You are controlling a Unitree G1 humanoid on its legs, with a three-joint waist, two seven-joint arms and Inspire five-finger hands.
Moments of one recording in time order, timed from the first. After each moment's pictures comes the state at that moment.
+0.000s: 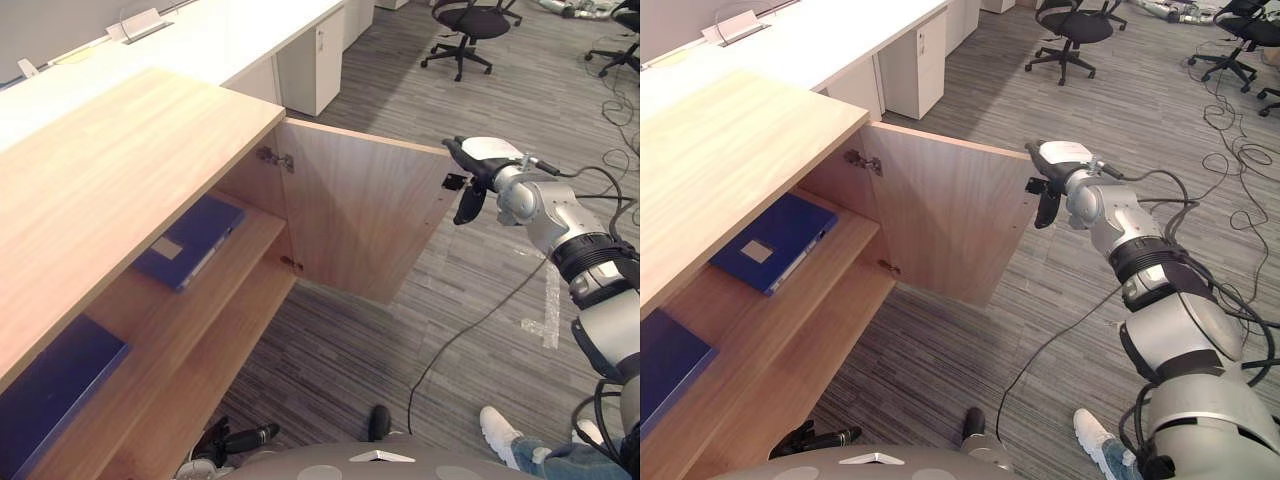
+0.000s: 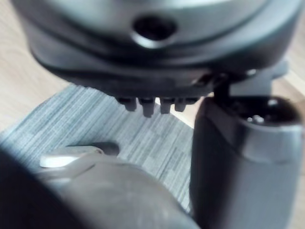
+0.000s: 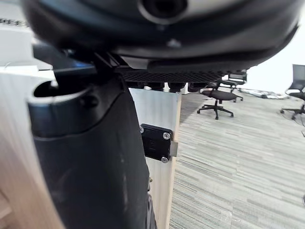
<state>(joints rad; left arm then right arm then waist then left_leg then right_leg) 0.15 0.13 0.15 1.12 0.01 -0.08 -0.03 -0.96 -0.81 0.71 0.76 -0.54 -0.05 0.20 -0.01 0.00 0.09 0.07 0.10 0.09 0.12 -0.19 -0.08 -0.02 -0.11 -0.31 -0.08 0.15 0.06</state>
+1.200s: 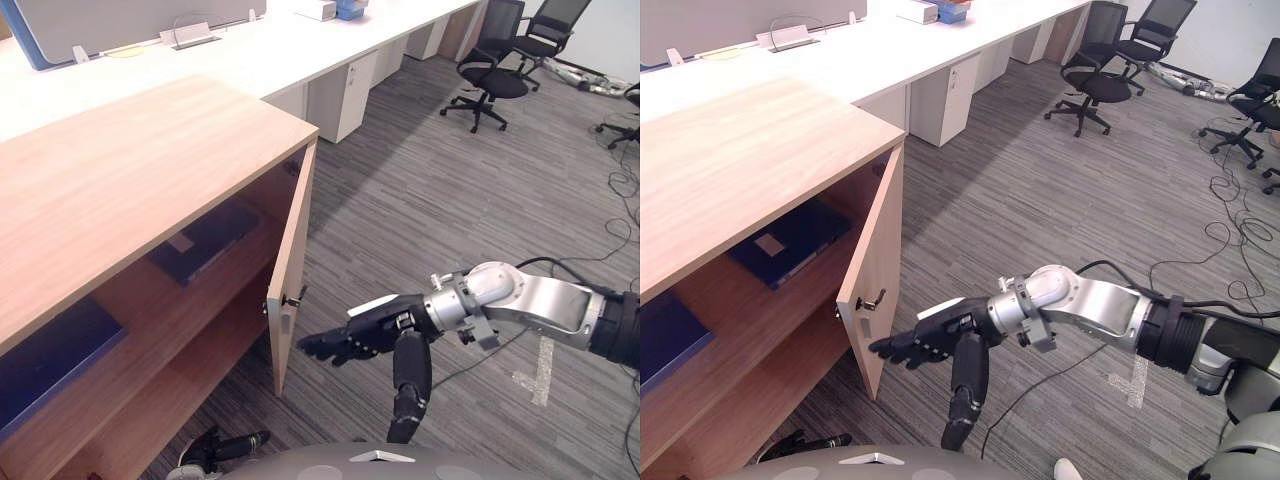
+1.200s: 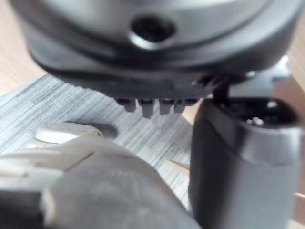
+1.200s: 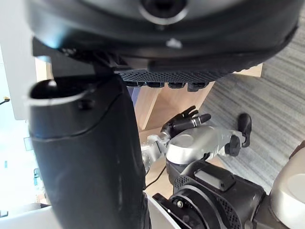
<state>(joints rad) 0.14 0.16 0.25 1.19 0.09 -0.09 -0.07 -0.77 -1.18 1.17 -0.22 0.80 0.10 0.79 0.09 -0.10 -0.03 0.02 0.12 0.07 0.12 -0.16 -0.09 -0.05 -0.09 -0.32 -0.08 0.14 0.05</state>
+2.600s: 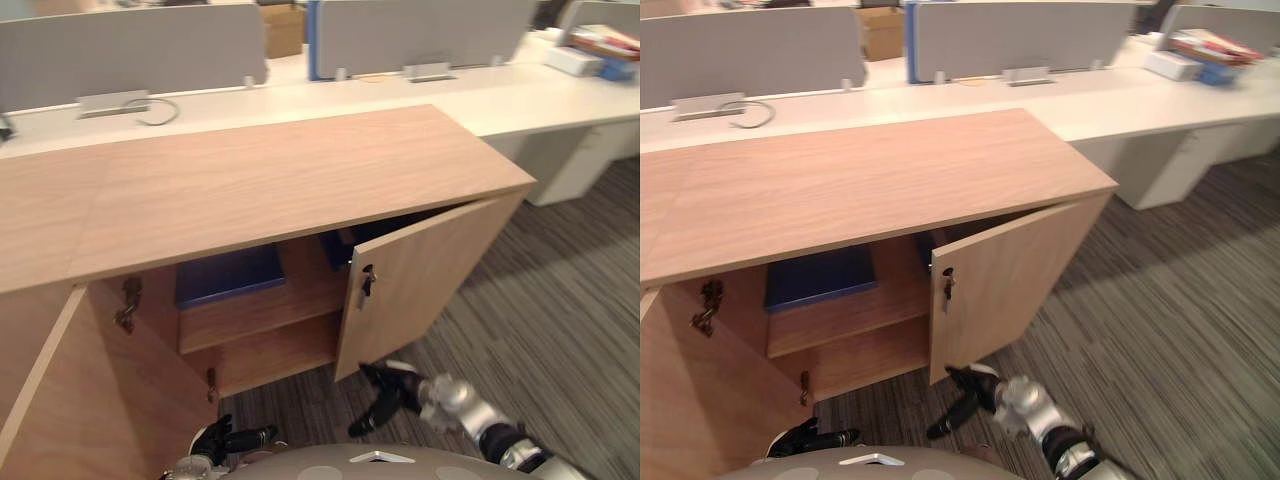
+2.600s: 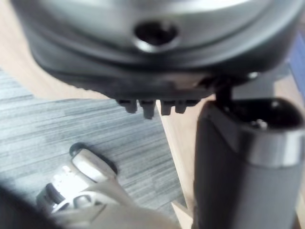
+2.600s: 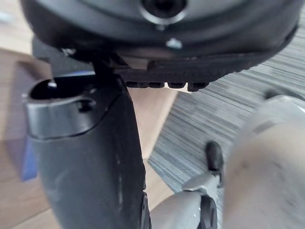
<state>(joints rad) 0.12 0.17 0.07 1.14 0.04 -0.08 -0.08 -0.09 -0.23 0.32 1.05 -0.08 0.01 0.42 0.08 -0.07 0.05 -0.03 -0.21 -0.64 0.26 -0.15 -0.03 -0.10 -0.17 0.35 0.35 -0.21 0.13</state>
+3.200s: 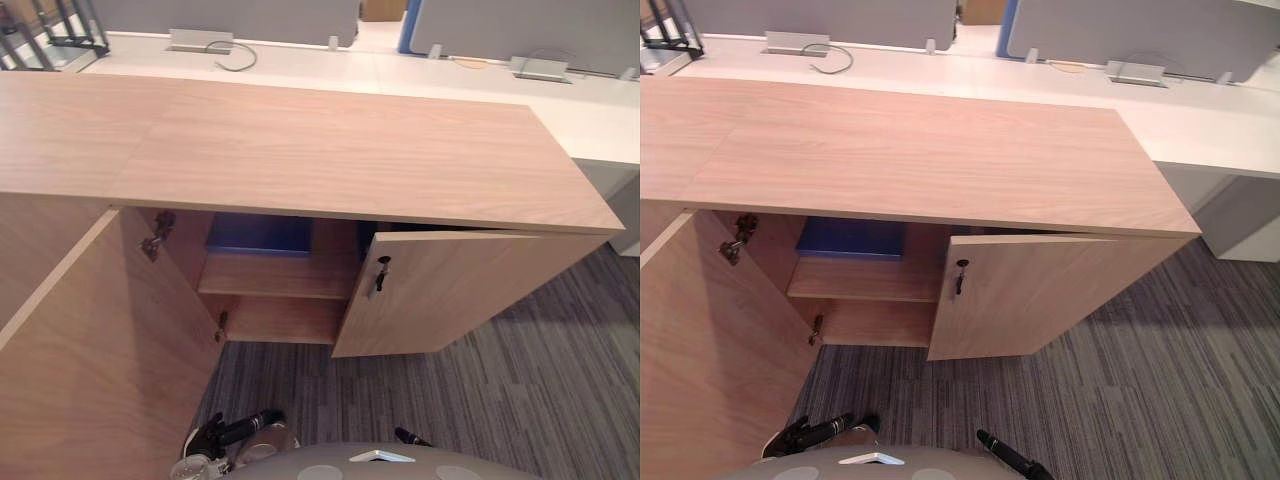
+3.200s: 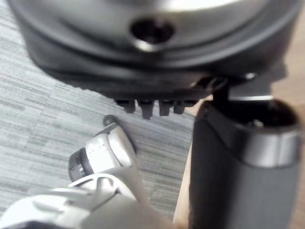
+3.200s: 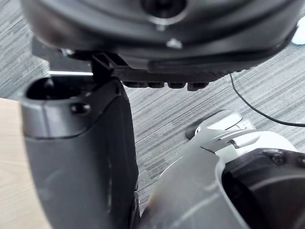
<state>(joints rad) 0.15 0.10 0.28 1.09 -0.03 -0.05 -0.07 0.11 -0.03 -0.59 1.20 -0.05 0.03 0.09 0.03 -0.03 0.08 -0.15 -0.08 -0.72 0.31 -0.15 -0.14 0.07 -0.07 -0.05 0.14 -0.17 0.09</state>
